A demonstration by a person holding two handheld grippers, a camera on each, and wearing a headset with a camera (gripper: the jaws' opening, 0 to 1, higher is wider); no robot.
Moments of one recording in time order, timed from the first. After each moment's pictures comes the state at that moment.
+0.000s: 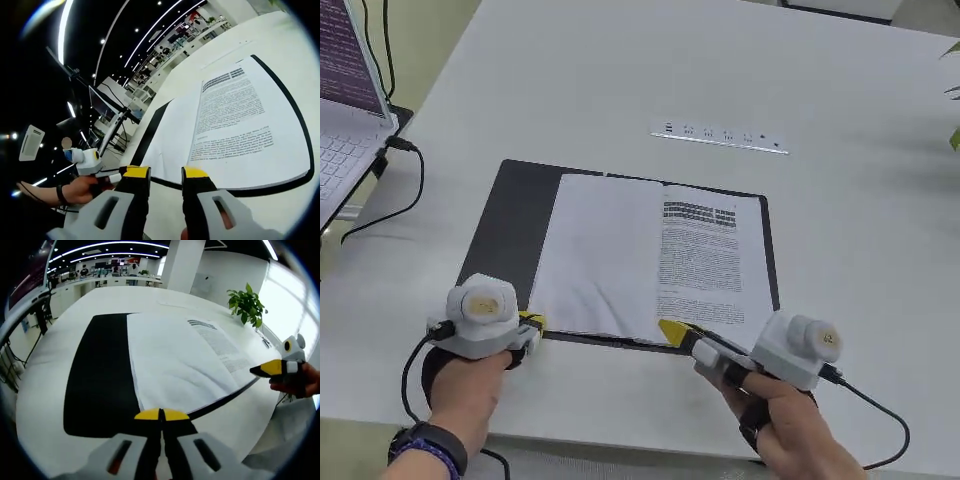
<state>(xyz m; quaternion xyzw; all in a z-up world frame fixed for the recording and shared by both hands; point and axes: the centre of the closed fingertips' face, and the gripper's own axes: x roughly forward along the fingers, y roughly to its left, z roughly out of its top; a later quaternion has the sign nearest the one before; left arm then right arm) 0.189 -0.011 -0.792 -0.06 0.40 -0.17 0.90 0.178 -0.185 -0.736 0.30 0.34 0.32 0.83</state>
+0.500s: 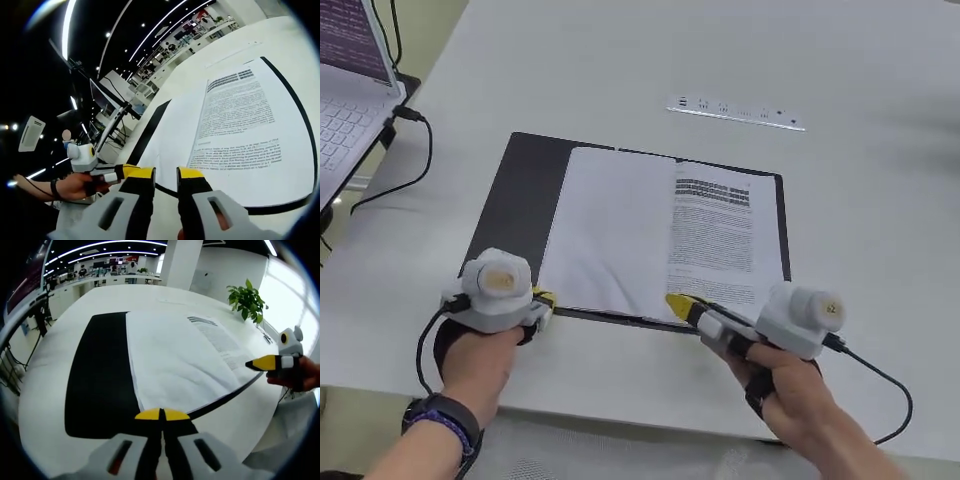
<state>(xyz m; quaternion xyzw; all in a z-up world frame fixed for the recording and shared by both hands) 0.188 -0.014 -0.785 -0.04 0.40 -0.17 0.90 0.196 -0.175 -0.744 0.27 0.35 0.34 0.83</state>
